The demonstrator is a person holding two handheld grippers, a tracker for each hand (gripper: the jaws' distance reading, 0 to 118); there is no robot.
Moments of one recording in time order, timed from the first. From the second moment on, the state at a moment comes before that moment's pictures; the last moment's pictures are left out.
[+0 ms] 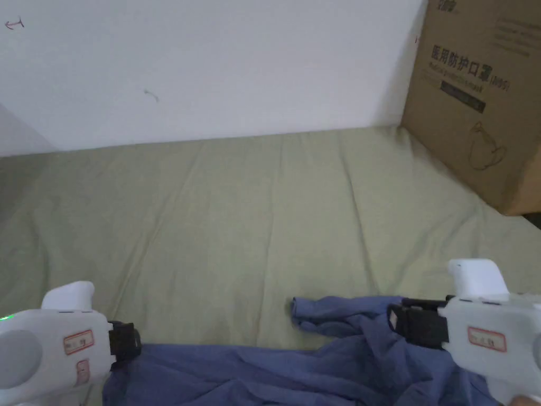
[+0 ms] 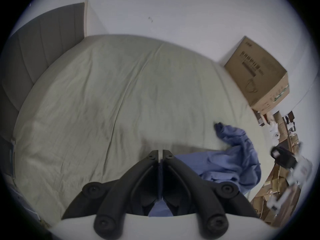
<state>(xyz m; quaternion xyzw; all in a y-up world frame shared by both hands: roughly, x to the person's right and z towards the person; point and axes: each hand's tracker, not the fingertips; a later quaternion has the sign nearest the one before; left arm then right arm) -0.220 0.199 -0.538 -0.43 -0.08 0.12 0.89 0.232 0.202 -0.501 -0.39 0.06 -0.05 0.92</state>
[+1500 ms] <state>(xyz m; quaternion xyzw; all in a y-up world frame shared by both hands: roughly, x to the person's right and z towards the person) -0.278 0.447 -0.624 -0.28 -0.02 0.06 0.96 0.331 0.465 -0.635 -0.29 0.02 -0.19 0.94</state>
